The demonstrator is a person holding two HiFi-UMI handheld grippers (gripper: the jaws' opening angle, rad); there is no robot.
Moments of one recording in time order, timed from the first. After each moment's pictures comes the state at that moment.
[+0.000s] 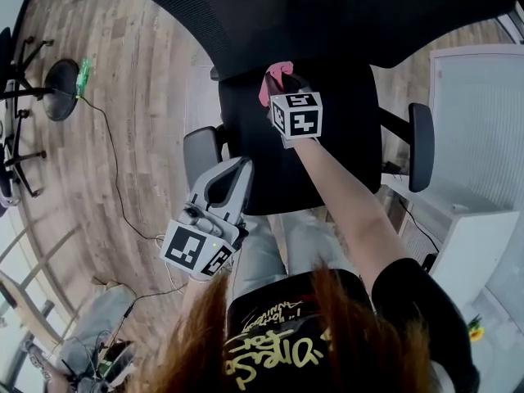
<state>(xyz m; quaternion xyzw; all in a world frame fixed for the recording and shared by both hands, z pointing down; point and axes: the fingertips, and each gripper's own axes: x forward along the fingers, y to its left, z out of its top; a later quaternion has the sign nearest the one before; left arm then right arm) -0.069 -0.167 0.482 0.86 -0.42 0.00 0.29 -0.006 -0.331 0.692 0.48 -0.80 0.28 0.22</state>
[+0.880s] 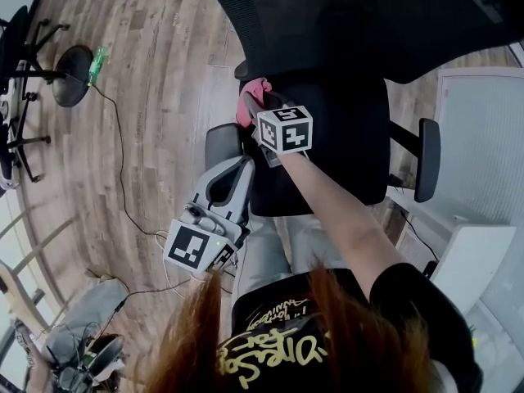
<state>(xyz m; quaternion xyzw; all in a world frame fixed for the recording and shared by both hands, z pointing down) -0.116 -0.163 0.474 0.85 -0.46 0.00 0.27 -0.119 -0.286 0.676 0.38 -0.83 0.36 0.18</state>
